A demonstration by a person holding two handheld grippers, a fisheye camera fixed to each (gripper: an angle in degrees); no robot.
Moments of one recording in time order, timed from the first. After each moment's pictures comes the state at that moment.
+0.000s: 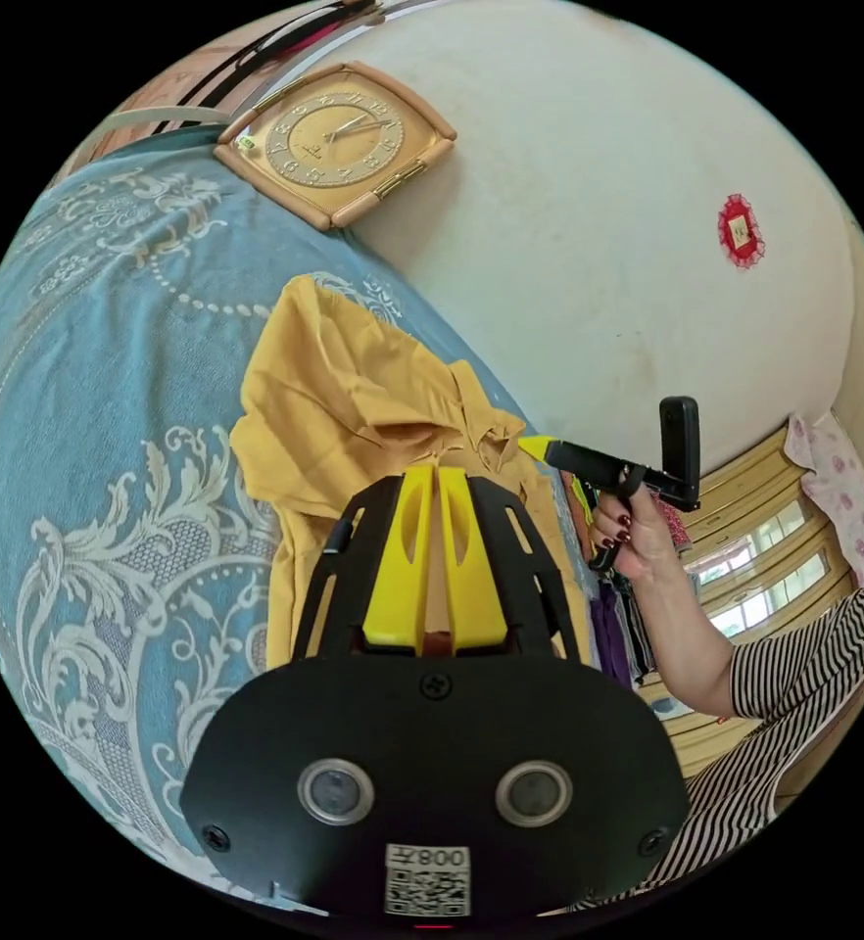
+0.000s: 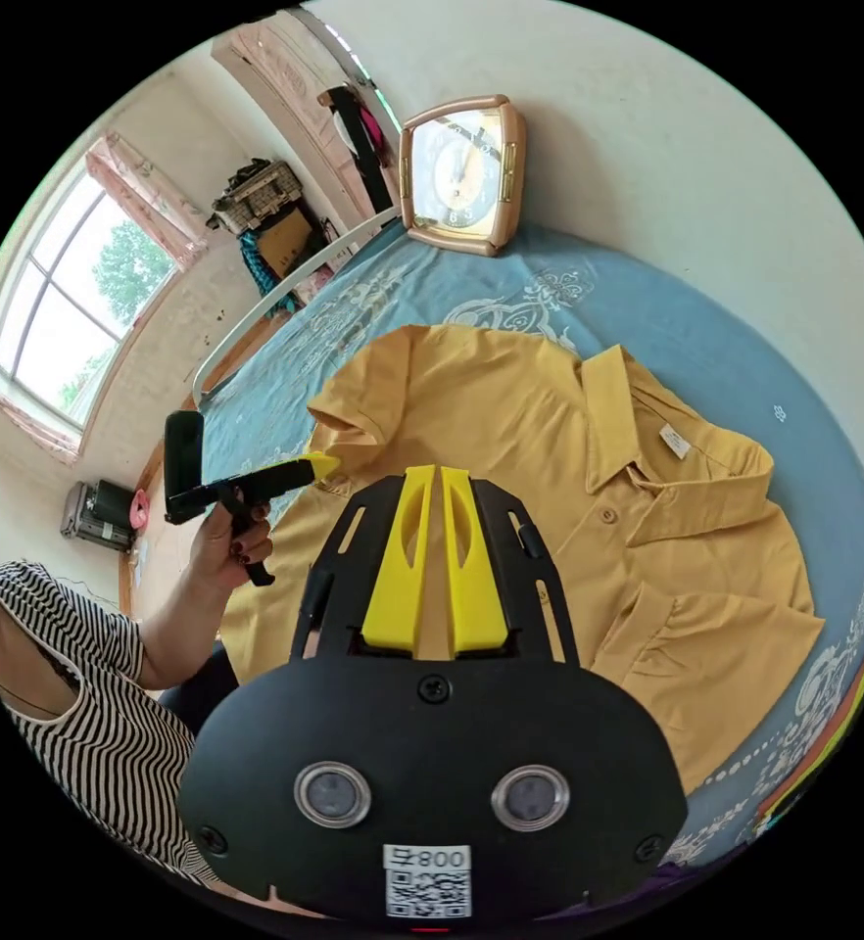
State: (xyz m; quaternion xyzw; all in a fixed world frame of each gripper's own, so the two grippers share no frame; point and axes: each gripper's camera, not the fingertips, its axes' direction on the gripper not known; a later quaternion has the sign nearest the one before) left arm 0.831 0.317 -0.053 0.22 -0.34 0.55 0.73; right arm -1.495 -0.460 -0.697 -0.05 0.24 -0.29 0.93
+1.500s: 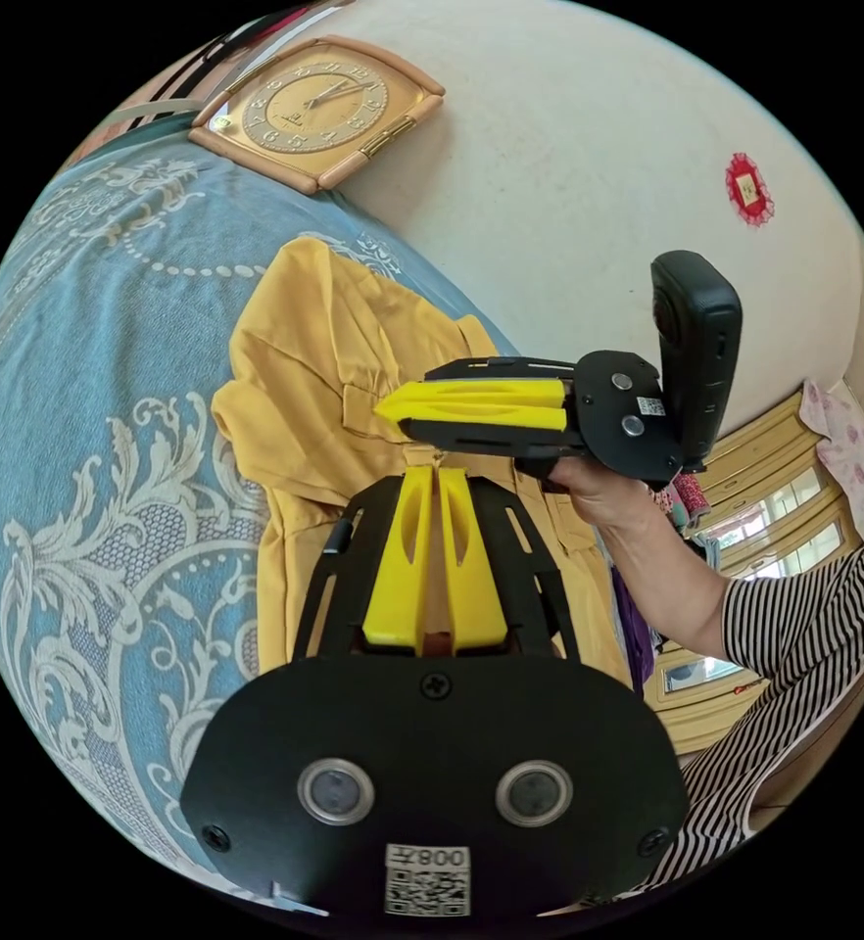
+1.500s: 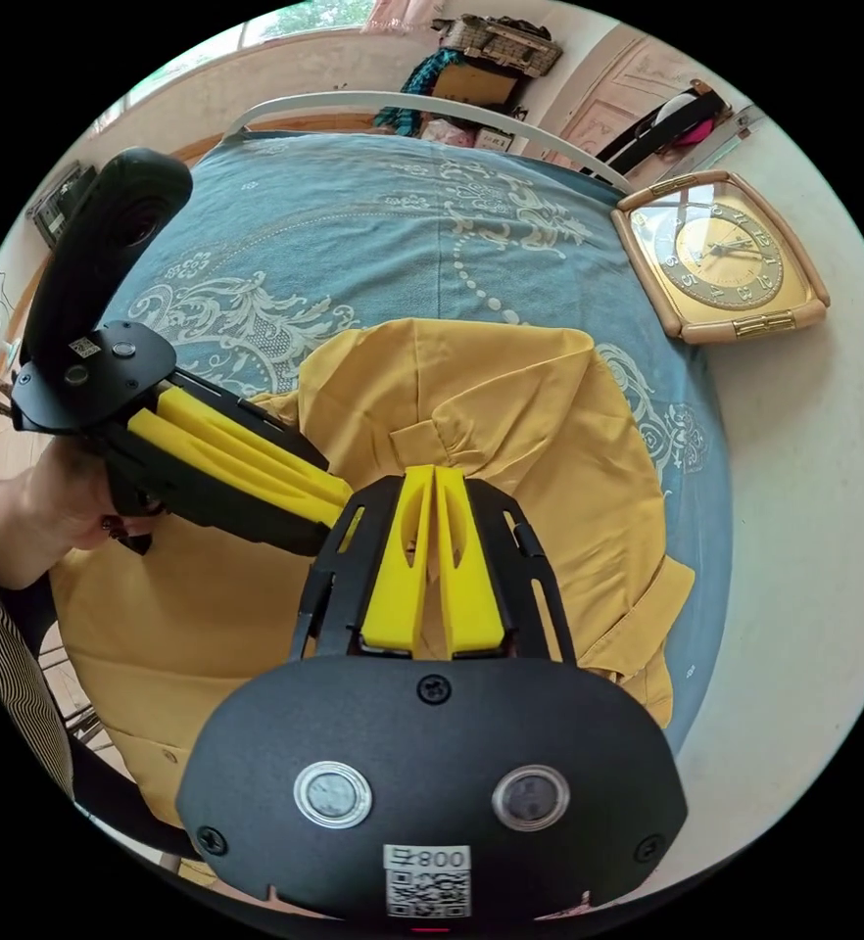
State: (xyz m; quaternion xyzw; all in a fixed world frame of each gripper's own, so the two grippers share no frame) left arm 0.785 0.241 0.049 0.18 -0.39 0.55 0.72; right arm -1.813 -0.443 -0.375 -0.18 0.41 -0.55 0.71
